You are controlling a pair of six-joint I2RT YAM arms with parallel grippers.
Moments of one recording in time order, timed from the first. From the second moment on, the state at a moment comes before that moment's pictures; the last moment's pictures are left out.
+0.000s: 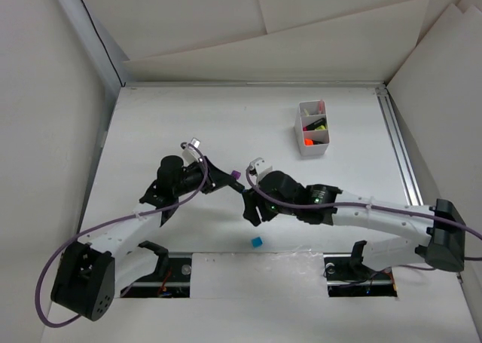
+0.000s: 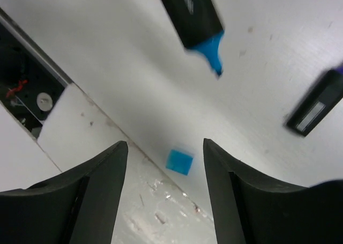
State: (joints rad) left arm -0.41 1.01 0.40 0.25 0.57 -0.99; right arm 1.15 1.24 0.94 -0.39 0.12 0.48
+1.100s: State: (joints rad) left arm -0.19 0.93 0.44 0.28 0.52 -1.00; right arm 1.26 1.53 0.83 -0.47 -0.03 0.74
